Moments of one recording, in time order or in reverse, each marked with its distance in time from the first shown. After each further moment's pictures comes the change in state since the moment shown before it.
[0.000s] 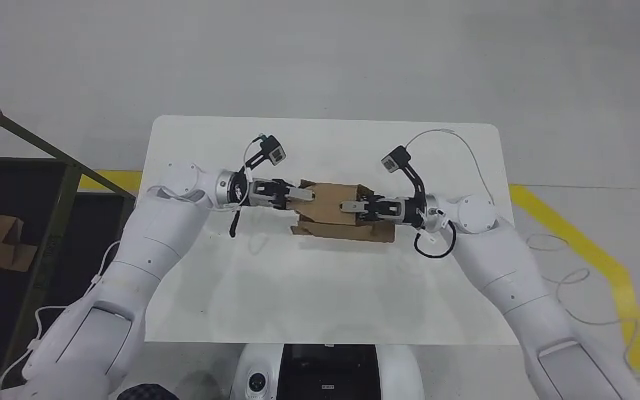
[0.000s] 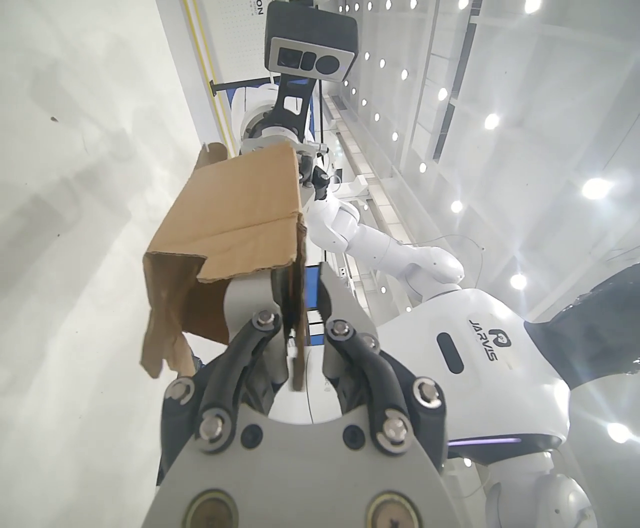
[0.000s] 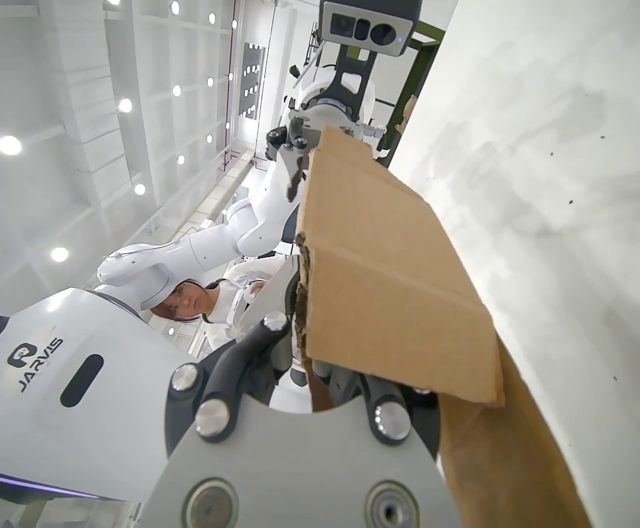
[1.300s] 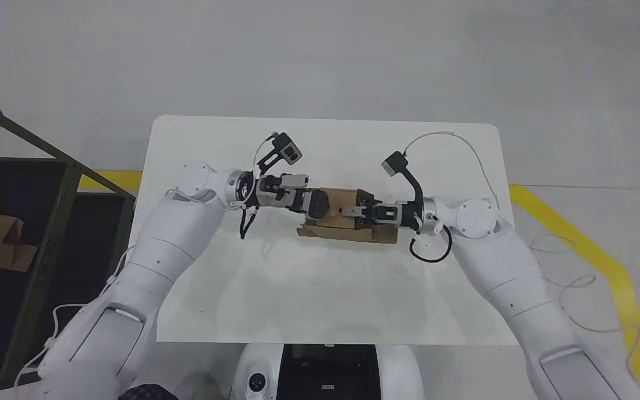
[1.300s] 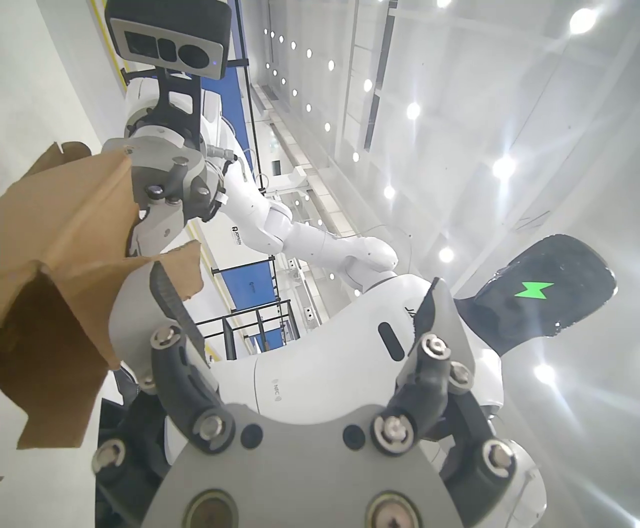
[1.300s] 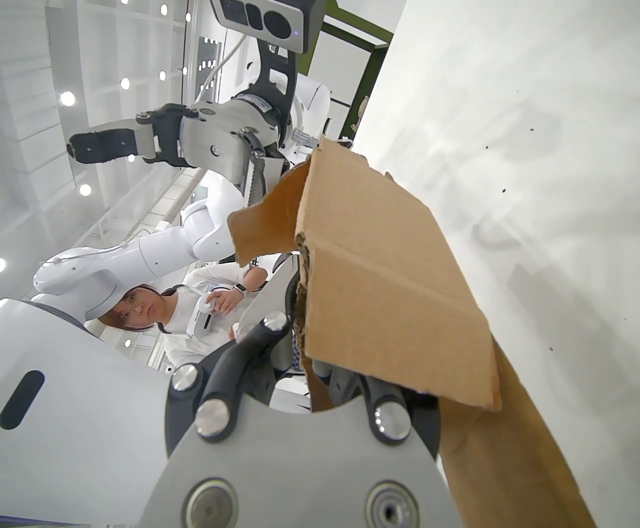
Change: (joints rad) left arm 0.011 -0.056 0.009 -0.036 -0.156 0.035 -0.035; right arm -0.042 0.015 0.034 -0.066 -0.189 0.016 -0.085
